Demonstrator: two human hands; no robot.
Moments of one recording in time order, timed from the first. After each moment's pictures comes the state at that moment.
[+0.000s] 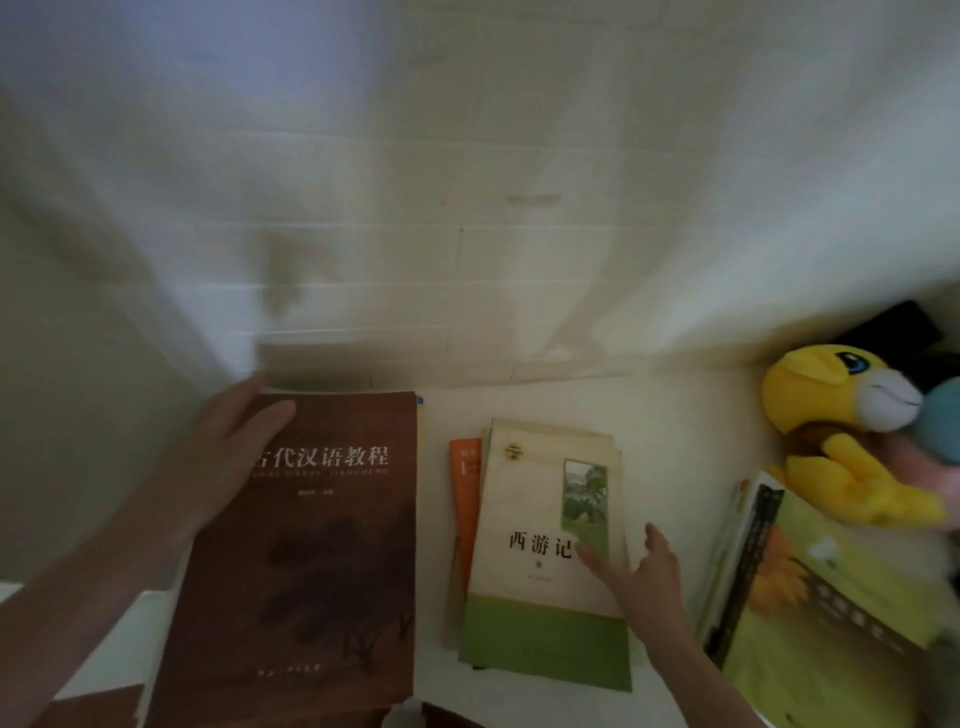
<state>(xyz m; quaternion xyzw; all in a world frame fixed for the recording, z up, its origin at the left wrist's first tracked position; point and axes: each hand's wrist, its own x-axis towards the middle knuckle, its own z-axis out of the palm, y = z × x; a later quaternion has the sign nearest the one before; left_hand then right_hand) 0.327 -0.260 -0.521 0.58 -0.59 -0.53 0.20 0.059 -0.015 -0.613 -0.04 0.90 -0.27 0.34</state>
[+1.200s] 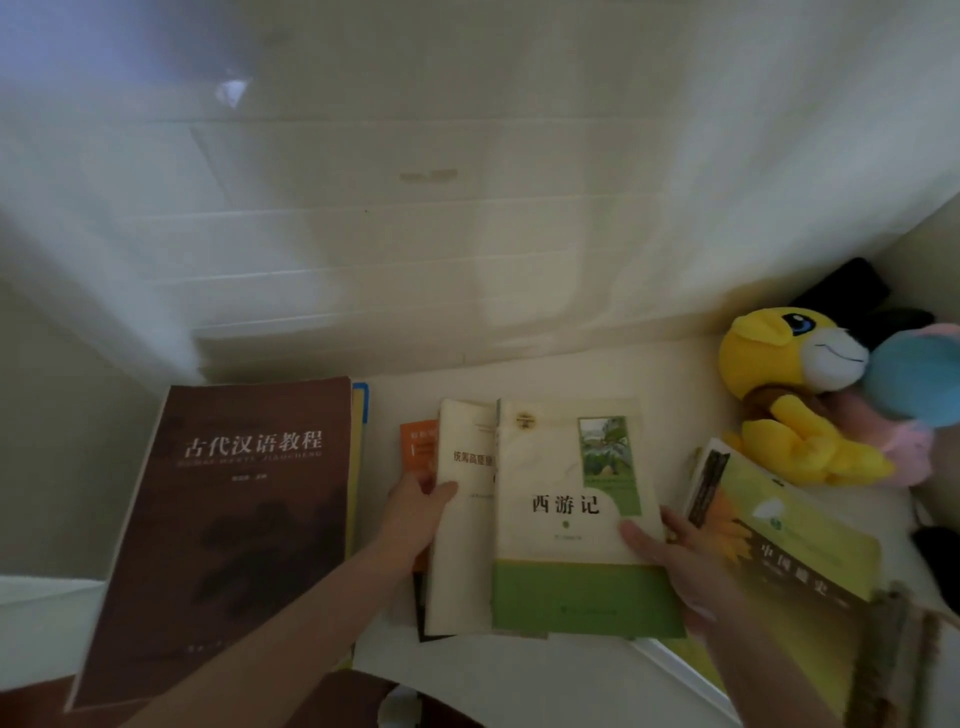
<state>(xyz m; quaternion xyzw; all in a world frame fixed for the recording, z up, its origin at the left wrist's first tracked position) 0.173 -0.139 -0.620 0.57 -0.52 -0.63 0.03 -0.012 0.054 -0.595 0.03 0.71 -0.53 0.45</state>
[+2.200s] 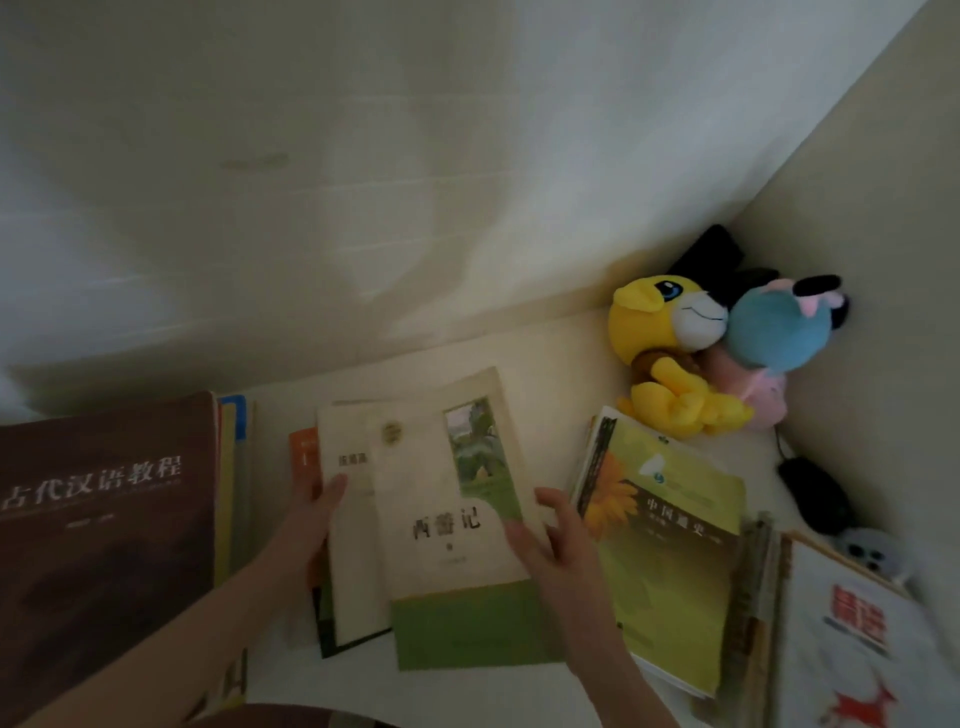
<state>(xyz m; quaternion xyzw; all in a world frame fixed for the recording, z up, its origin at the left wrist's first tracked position) 0.166 -0.139 -0.650 0.52 -0.44 -0.72 0.11 0.038 0.069 -0.563 -0.09 0.77 -0.53 0.34</state>
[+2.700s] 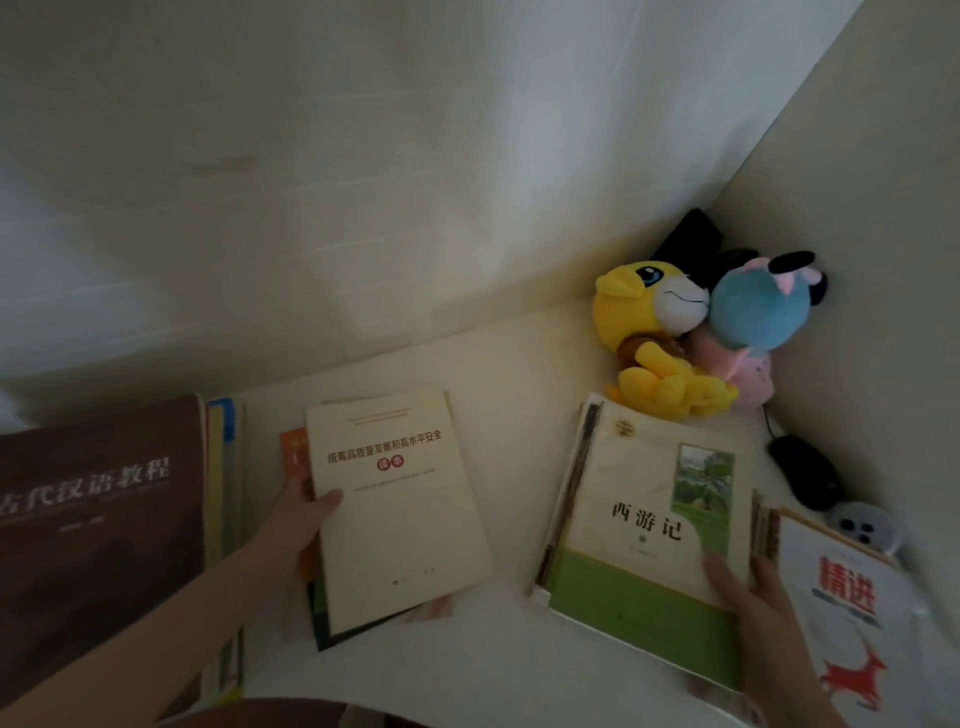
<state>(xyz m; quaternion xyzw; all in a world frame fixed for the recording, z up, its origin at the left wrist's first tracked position) 0.169 -0.151 -0.670 0.53 -0.50 -0.68 0.07 -0.038 0.204 -0.568 0.19 0.76 -0.57 0.25</state>
